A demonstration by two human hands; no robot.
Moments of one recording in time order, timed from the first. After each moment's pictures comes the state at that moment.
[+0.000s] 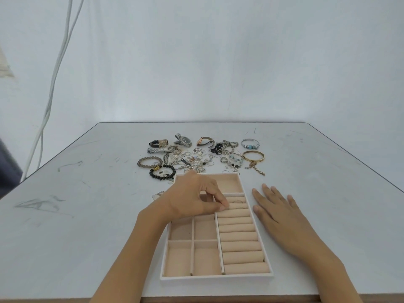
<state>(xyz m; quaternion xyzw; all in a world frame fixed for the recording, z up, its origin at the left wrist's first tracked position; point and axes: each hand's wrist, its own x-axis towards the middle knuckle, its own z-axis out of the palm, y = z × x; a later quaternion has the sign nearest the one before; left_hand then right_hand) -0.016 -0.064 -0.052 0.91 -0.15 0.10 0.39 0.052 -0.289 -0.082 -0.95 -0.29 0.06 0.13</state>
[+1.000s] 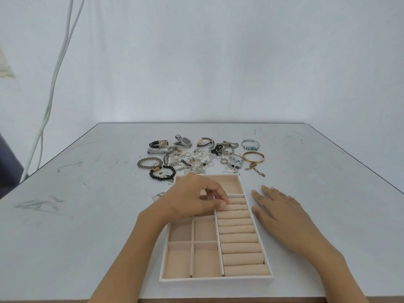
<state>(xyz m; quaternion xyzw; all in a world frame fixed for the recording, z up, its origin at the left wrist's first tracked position) -0.016 -0.065 -0.050 0.91 -0.10 0.08 0.39 0.053 -0.287 -0.072 -0.95 -0.29 0.04 0.09</state>
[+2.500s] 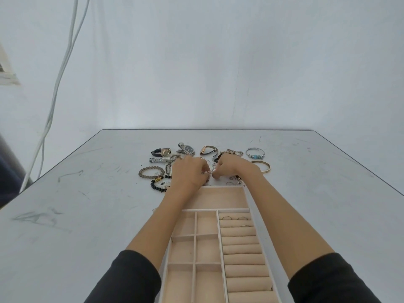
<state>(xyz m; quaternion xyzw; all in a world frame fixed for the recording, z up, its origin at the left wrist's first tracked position) 0.082 -0.024 -0.062 0.97 0.15 0.20 0.07 0.178 -0.128 -0.038 -0.93 -0.30 0.16 0.16</state>
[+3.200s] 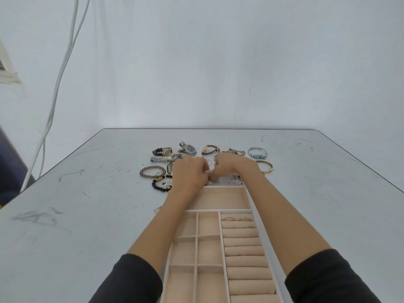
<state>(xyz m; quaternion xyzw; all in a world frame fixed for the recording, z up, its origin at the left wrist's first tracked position) 0.085 -0.024 -0.067 0.95 0.19 0.22 0.08 0.176 -0.117 -0.032 -0.92 -0.34 0.17 0.09</state>
